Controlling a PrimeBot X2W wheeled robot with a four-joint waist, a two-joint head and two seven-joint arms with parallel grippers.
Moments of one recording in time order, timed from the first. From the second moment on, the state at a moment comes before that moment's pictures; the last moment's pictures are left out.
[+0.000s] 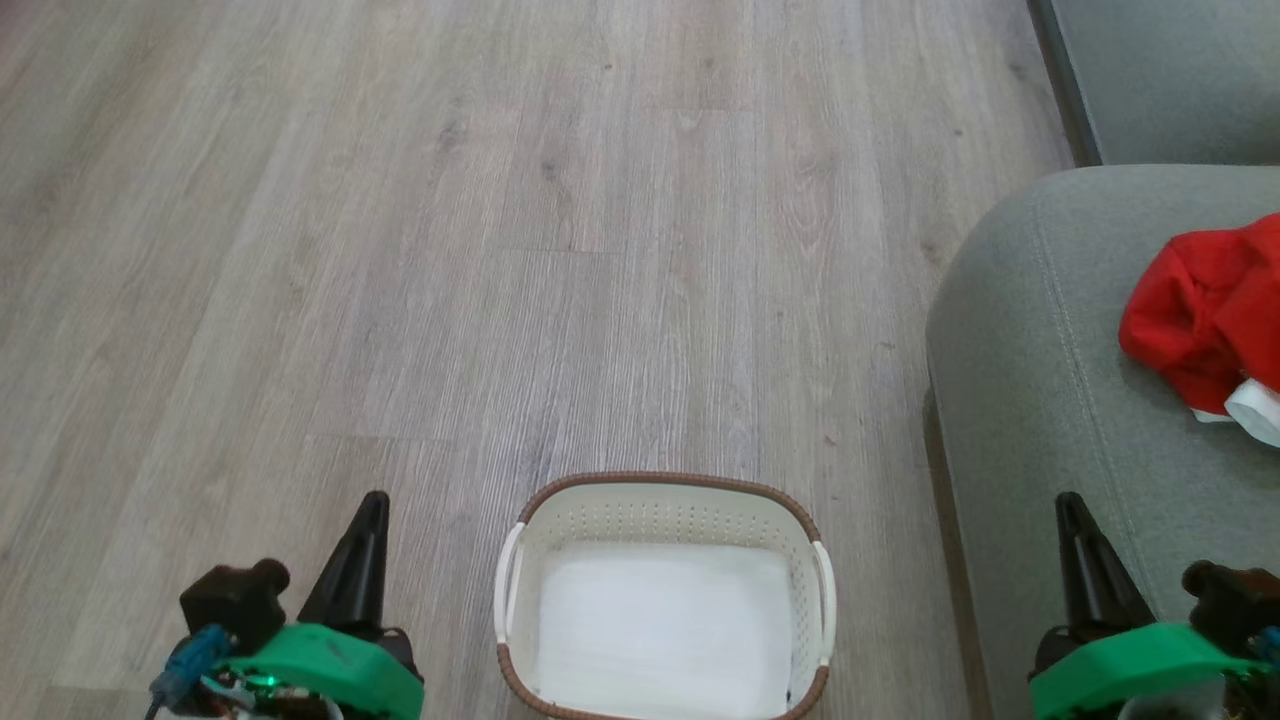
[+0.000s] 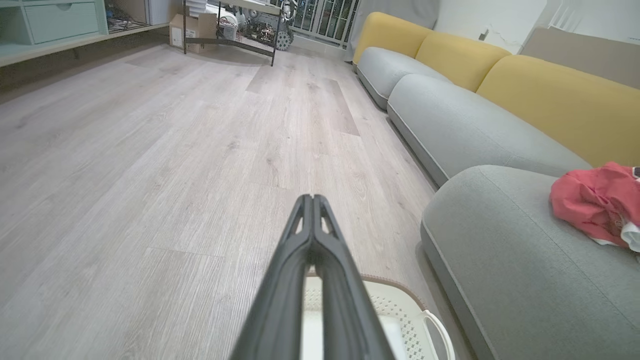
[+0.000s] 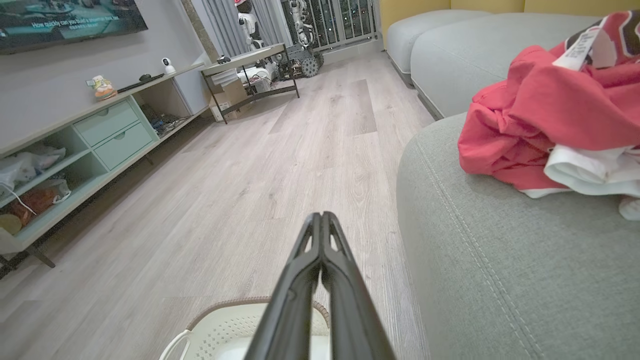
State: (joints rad) left arm 0.03 0.23 -0.31 0.20 -0.50 0.02 -0.23; right arm 0.14 -0.10 -0.05 0.13 0.39 0.13 -0.18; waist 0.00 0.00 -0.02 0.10
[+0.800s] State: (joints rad) left arm 0.02 0.19 -0.24 0.21 -0.72 -0.01 -0.17; right arm 0.11 -0.10 -0.06 0.16 0.63 0.13 -0.12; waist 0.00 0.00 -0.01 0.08
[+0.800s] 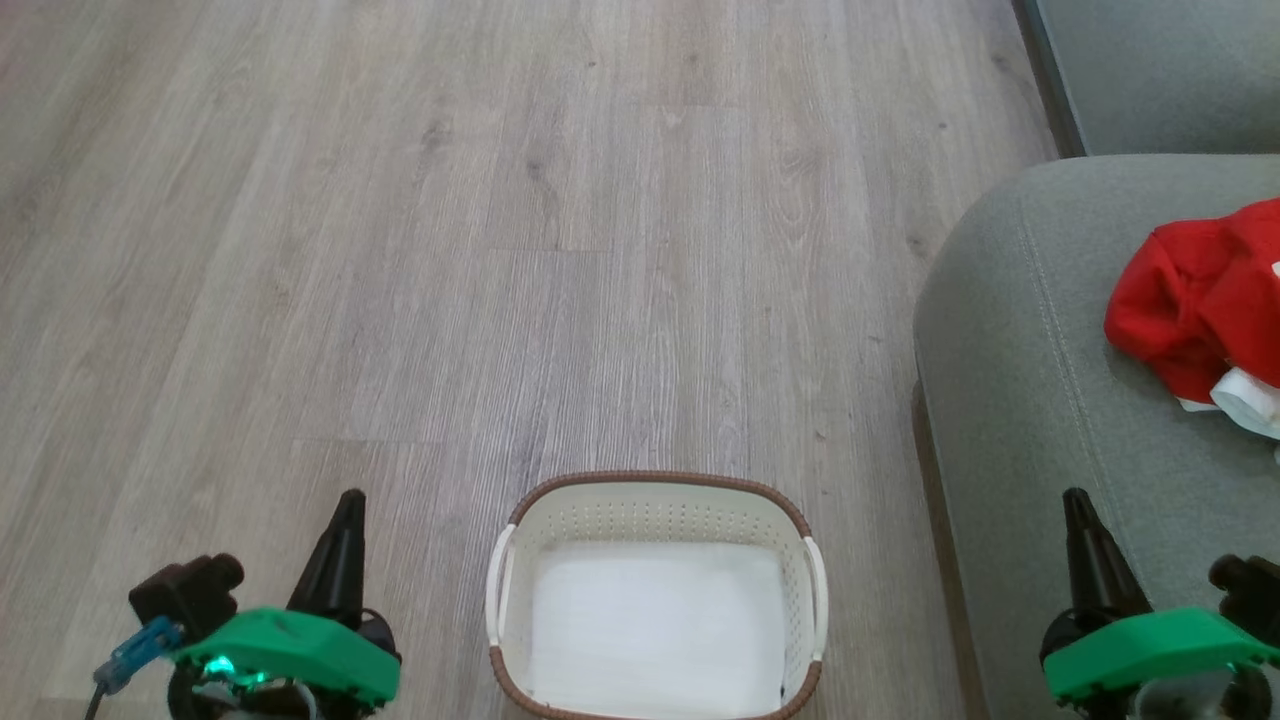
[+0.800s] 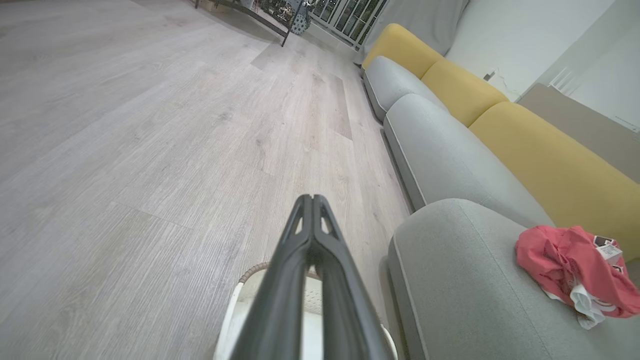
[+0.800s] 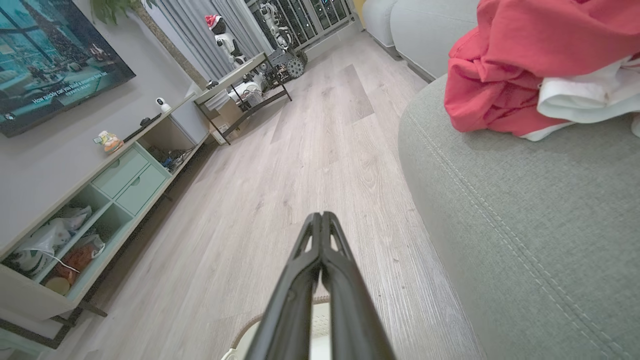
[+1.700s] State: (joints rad) left arm 0.00 0.15 -0.15 0.23 -0.97 -0.04 -0.09; right arm 0.07 -0.09 -0.08 0.19 0.91 0.13 -0.06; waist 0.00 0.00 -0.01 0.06
